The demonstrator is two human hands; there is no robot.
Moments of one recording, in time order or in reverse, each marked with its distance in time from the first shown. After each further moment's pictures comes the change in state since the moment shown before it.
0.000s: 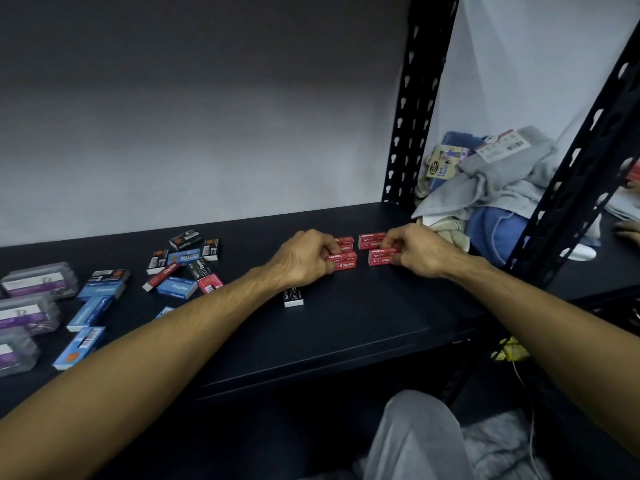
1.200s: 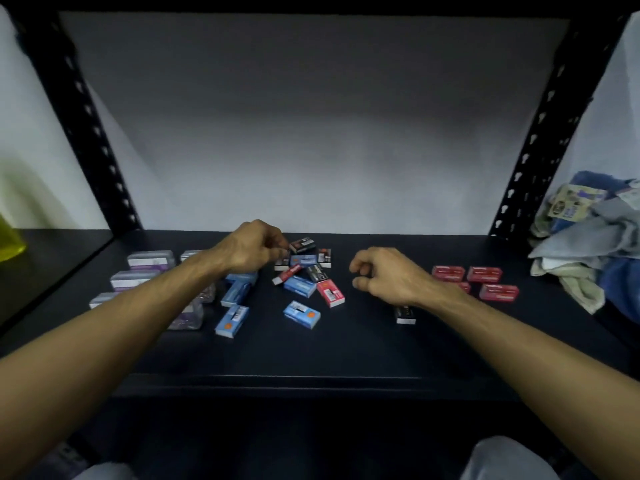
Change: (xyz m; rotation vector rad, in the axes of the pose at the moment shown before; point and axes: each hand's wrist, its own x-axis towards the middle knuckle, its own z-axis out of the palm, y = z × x) left_hand -0.140 -0.144 -0.167 0.100 0.116 -0.310; right_hand 0.025 -0.206 0.068 -0.025 -0.077 -0.355
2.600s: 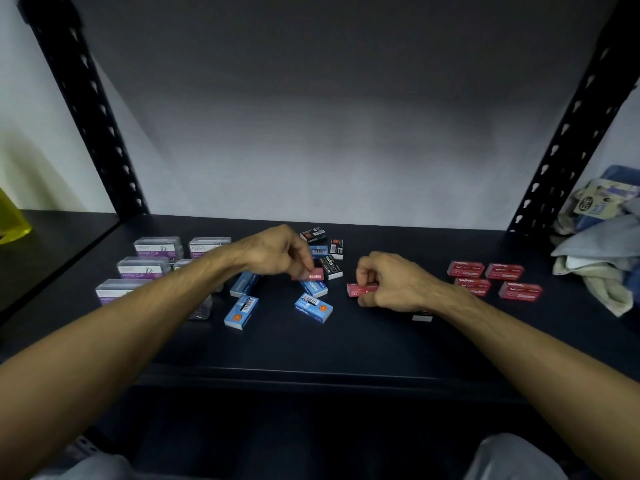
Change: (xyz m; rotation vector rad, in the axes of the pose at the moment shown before) left_hand 0.004 0.000 0.020 -0.178 -0.284 0.065; right_hand 0.005 -0.006 0.019 -0.042 -0.142 -0.017
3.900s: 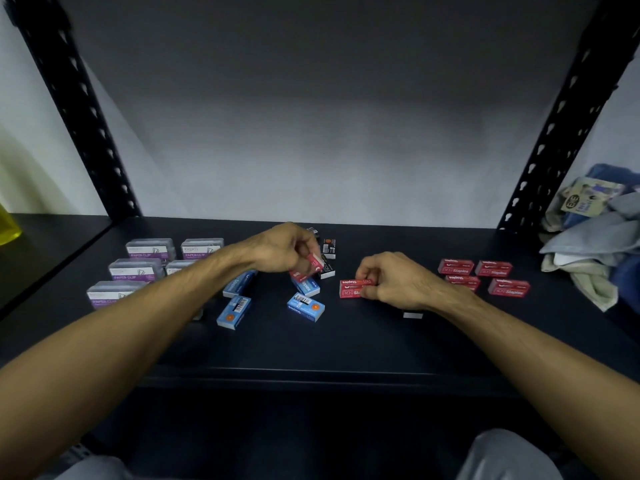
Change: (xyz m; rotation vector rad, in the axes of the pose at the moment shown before) left_hand 0.005 0.024 0.008 -0.061 0.040 0.007; right_hand -0.008 0.015 -0.003 0.121 0.011 0.016
